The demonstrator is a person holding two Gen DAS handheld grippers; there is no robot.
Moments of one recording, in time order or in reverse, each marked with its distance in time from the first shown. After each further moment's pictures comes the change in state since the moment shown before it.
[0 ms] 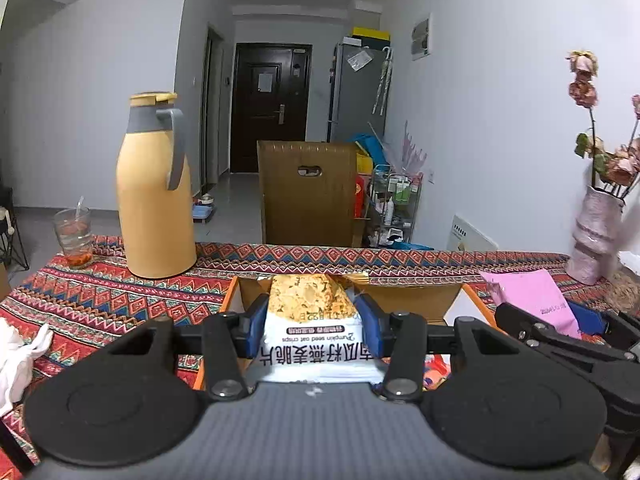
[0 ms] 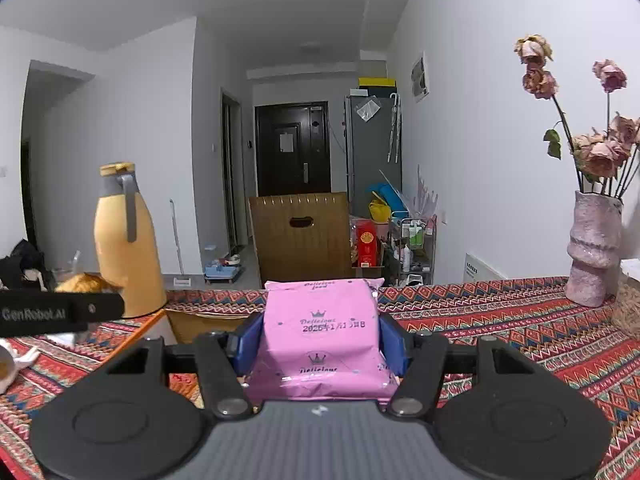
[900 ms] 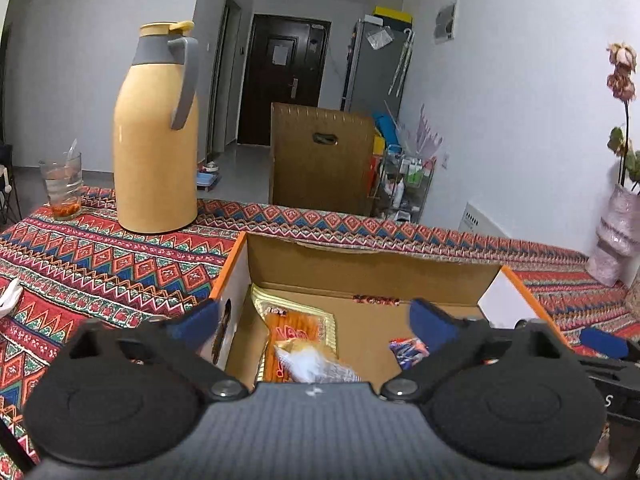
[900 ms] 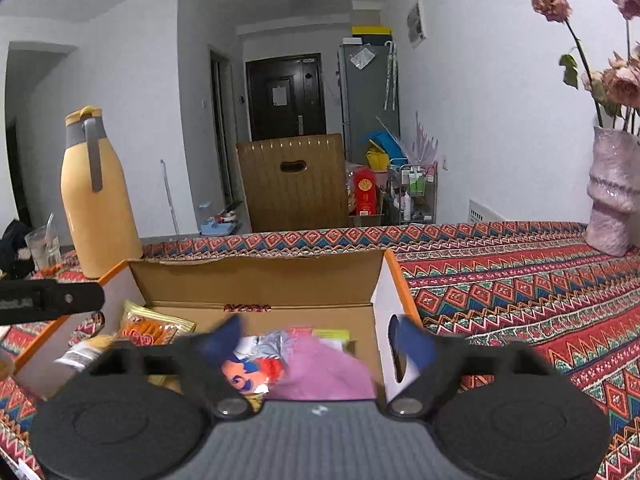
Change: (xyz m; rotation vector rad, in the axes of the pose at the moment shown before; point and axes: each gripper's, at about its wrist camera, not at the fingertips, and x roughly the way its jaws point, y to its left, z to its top) left arm 0.058 0.028 -0.032 -0.083 0.054 0.004; right arm 0.076 -0.017 -0.038 0.053 0.144 0.005
